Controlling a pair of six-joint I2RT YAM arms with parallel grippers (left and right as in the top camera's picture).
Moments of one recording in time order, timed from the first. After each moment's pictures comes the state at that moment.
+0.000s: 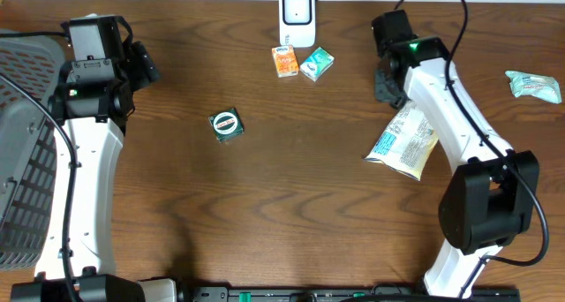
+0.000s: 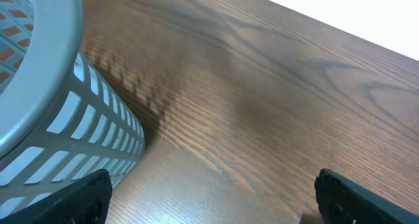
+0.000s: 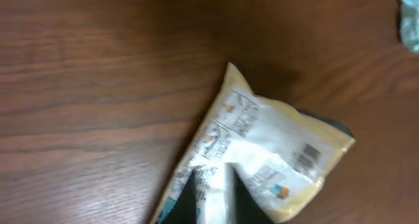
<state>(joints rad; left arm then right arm) 0.09 1.48 1.41 -0.74 -0.29 -0.30 0.24 1.95 1.66 -1.01 0.38 0.27</state>
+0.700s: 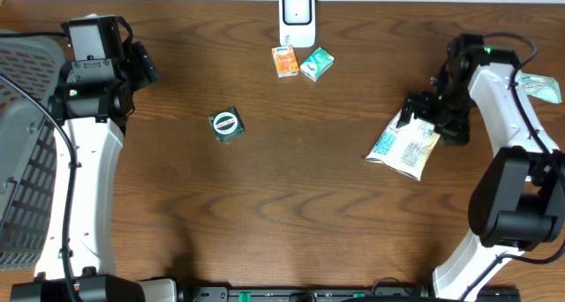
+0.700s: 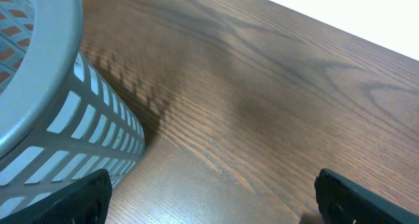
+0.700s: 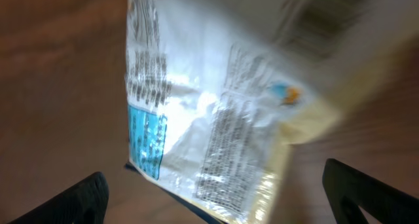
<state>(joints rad) 0.09 1.48 1.41 -0.74 -0.29 -0.30 -0.10 1.95 1.53 -1.22 -0.19 0.25</state>
